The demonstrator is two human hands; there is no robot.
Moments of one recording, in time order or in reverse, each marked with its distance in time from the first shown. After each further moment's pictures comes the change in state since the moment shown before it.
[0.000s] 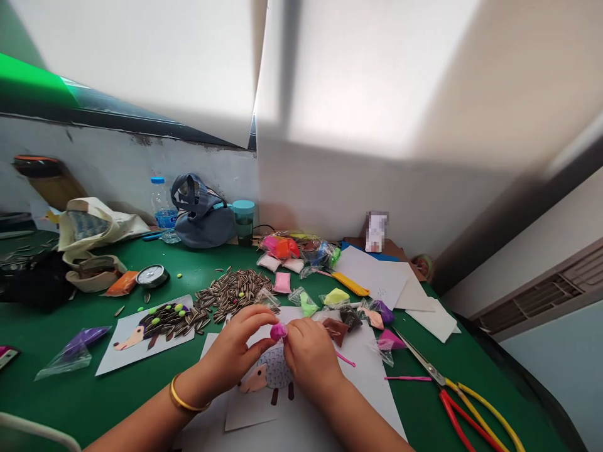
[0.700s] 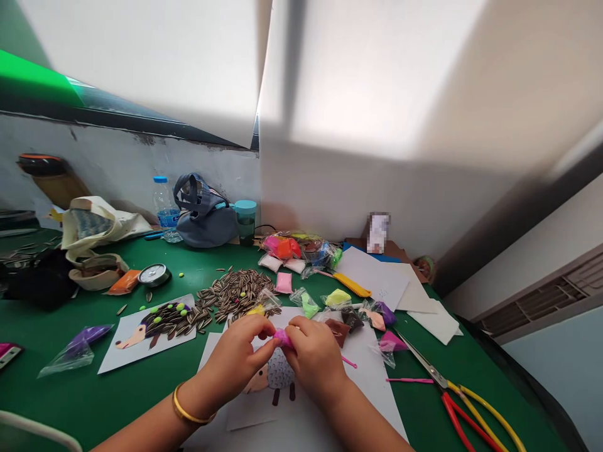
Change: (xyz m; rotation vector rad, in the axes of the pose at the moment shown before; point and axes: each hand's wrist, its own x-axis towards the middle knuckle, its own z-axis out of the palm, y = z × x) left_hand -0.002 0.013 0.005 0.088 -0.037 -0.236; right_hand 0.002 -0.001 -0.005 -0.017 0.028 0.004
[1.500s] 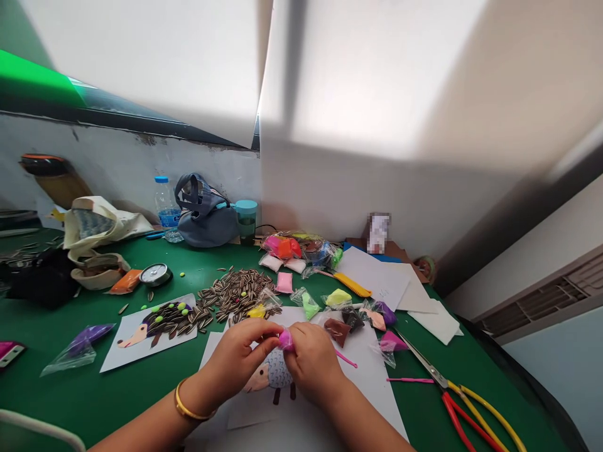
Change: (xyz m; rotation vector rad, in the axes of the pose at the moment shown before) left_hand -0.001 -0.002 -0.005 -0.150 -0.036 0.114; right_hand -0.003 -0.001 0.004 0.166 -0.090 0.036
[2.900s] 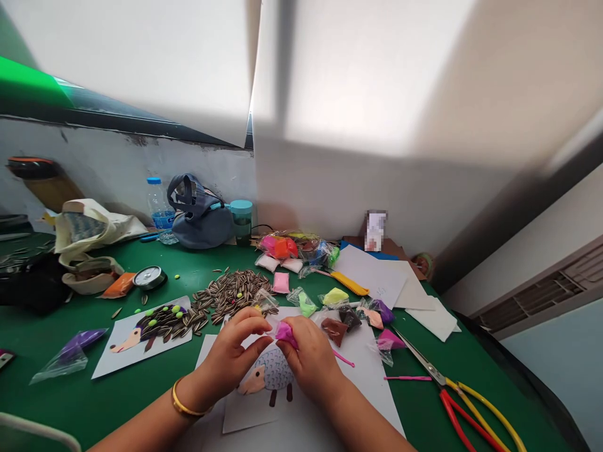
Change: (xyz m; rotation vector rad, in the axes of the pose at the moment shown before) left_hand 0.001 -0.015 0.005 -0.086 0.121 0.090; right_hand -0.004 0.008 -0.001 0.196 0.070 0.064
